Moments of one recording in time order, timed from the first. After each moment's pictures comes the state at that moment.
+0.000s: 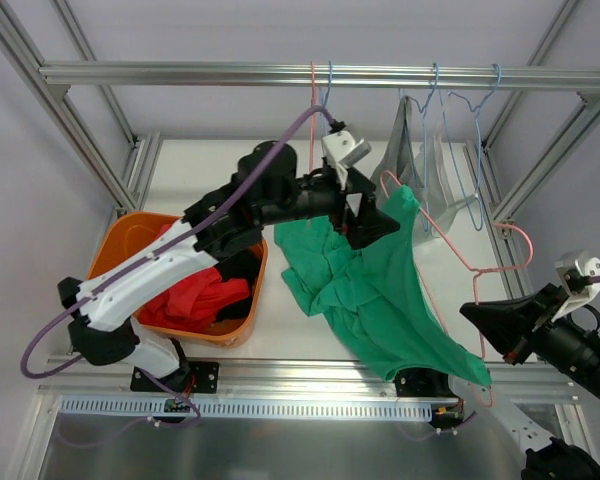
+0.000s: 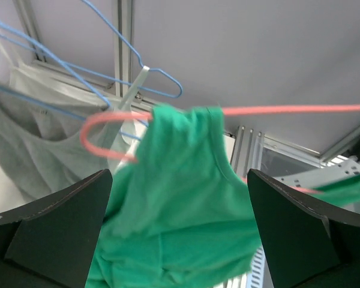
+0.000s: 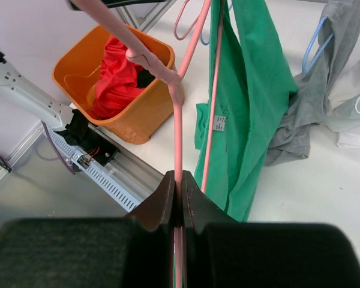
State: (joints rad) left arm -1.05 1.41 1.73 -0.37 0.23 -0.19; right arm 0.42 0.59 1.76 -1.40 -0.29 0.25
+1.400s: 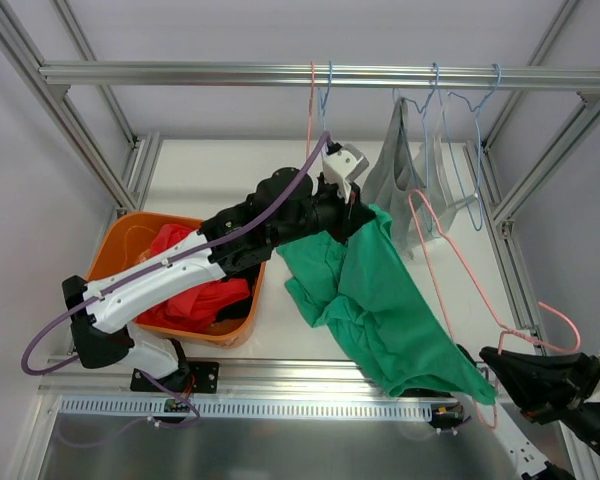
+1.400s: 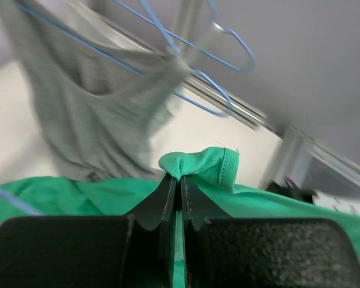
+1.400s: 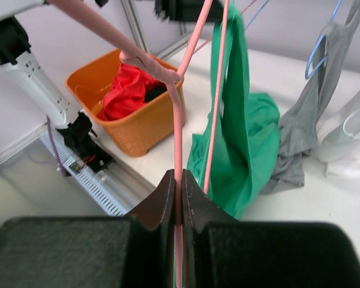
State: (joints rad) left arm -1.09 1.45 1.61 -0.31 -0.11 -0.23; right arm 0.43 0.30 1.68 -1.42 -0.33 0.19
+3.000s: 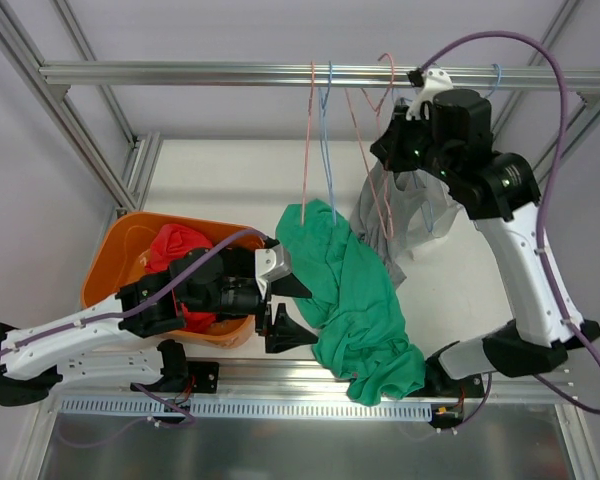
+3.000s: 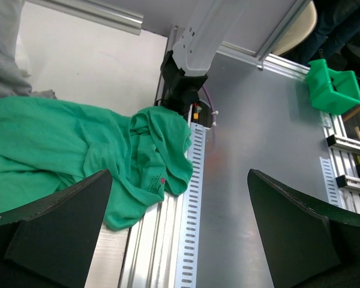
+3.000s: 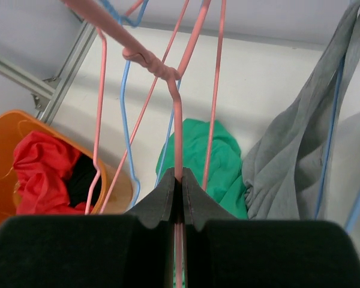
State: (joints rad) left arm -1.23 0.83 0.97 -0.31 0.29 -0.26; right arm 0.54 1.40 2.00 -0.98 0.05 0.29
